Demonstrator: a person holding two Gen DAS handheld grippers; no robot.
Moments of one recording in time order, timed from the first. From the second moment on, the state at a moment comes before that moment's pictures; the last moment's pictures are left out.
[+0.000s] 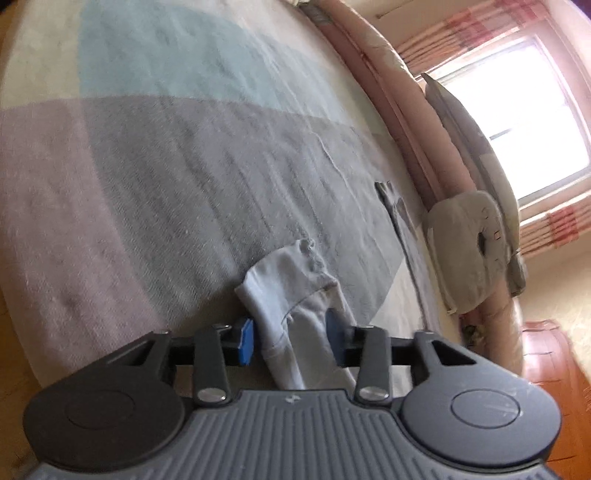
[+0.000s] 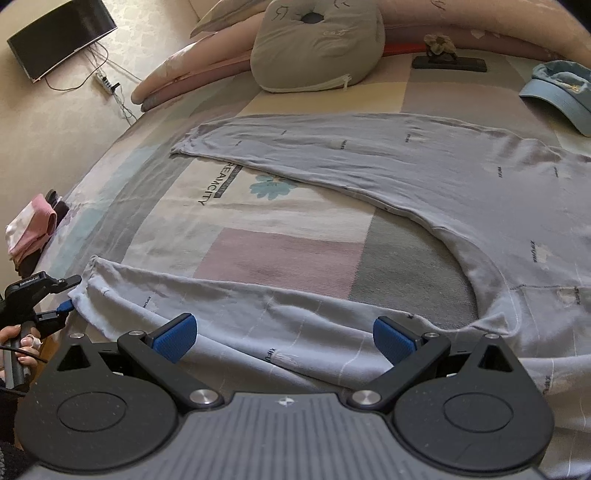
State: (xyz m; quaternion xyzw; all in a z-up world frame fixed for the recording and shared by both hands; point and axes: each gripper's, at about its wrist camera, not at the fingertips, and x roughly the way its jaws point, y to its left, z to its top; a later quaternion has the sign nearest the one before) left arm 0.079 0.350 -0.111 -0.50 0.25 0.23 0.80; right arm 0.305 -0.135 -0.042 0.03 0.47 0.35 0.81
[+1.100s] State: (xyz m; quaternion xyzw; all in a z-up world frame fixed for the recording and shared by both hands) left arm 0.106 0.342 -0.094 -0.41 0.33 0.29 0.80; right arm 0.256 -0.373 -0.112 0.32 0.37 0.04 0.87
